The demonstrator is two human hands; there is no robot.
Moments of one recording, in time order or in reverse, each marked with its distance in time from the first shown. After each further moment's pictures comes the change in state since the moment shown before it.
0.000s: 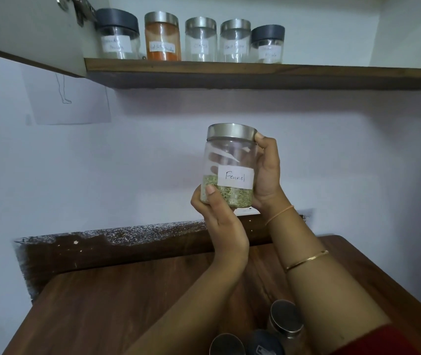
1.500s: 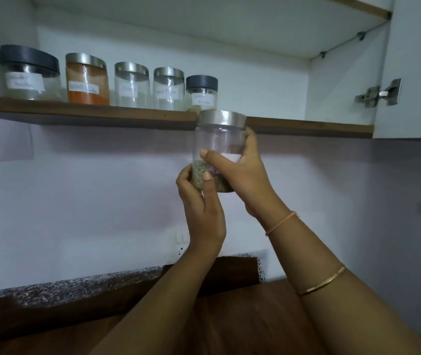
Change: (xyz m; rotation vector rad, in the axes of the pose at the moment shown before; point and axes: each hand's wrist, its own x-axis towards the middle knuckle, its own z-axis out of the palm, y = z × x) left_hand 0.046 -0.044 0.142 0.254 -0.171 0.319; right_hand 0.018 -0.125 -0.069 -0.843 0.298 -0.340
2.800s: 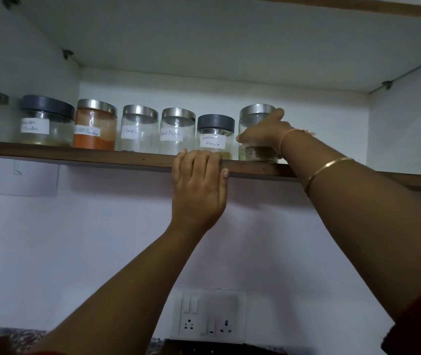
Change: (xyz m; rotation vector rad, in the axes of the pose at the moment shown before) left_hand 0.148 -0.043 0.063 1.220 0.164 0.977; right_hand 0.266 0.021 -0.046 -0.638 -0.085 0.215
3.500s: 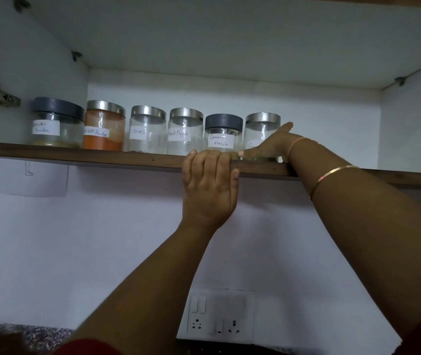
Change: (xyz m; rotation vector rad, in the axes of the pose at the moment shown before) left_hand -0.001 -0.001 0.010 0.062 0.083 0.010; right_hand -0.002 0.009 0.008 -0.249 -0.169 0.080
